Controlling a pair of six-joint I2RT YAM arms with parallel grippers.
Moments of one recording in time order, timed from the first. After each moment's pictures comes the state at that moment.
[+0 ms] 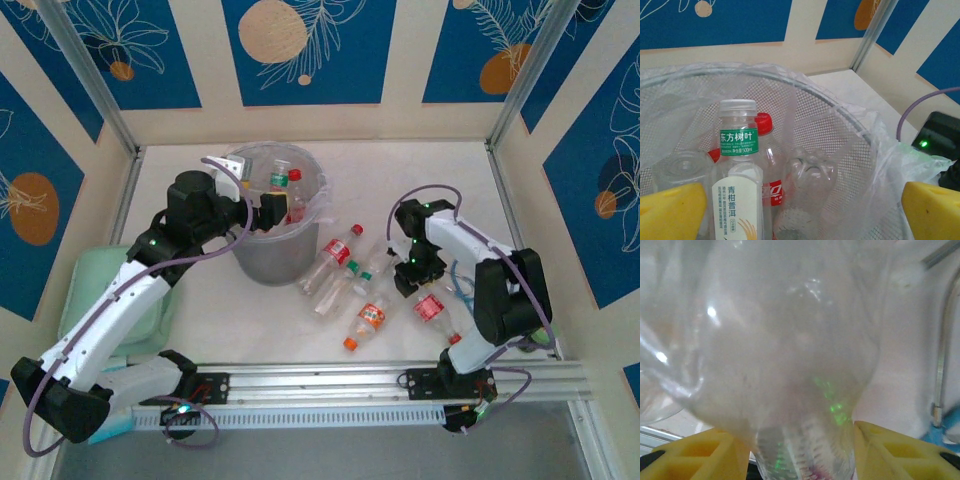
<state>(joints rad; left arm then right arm) -0.52 1.09 1.14 -0.38 0.13 -0.23 0.29 1.57 1.09 -1.25 0.01 -0.24</state>
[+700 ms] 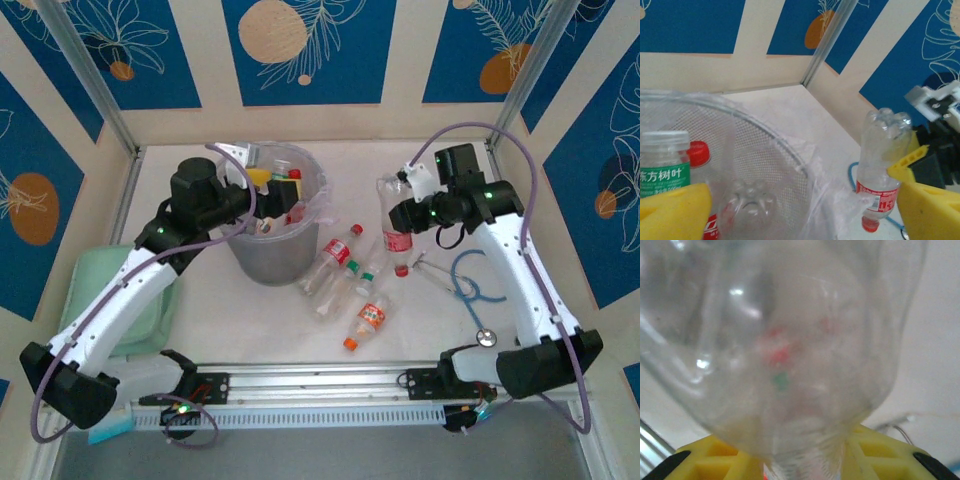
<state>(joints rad) -0.53 1.18 1.23 -0.27 0.31 -0.36 0.23 1.26 1.46 -1.12 -0.36 -0.12</state>
